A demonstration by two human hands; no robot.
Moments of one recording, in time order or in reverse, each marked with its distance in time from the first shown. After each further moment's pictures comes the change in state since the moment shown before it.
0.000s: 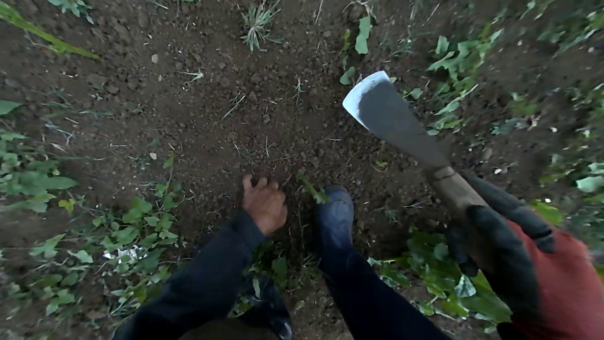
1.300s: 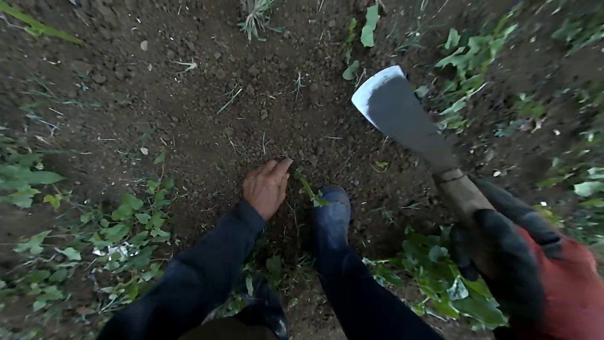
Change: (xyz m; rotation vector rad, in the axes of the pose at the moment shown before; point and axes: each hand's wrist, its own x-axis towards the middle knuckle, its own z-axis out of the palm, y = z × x) left_hand 0.039 -0.008 0.034 -0.243 0.774 0.116; right_hand 0.002 0.000 -0.008 0.011 -0.002 0.023
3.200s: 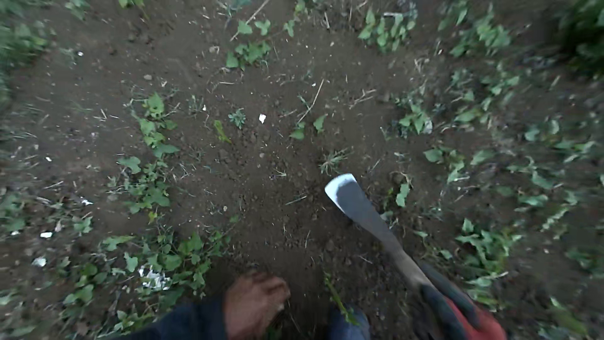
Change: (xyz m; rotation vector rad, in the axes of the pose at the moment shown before) left_hand -0.078 -0.025 -0.128 -0.013 -0.289 0.189; right_hand 0.070 -0.095 0.083 -0.011 -0.320 -0.148
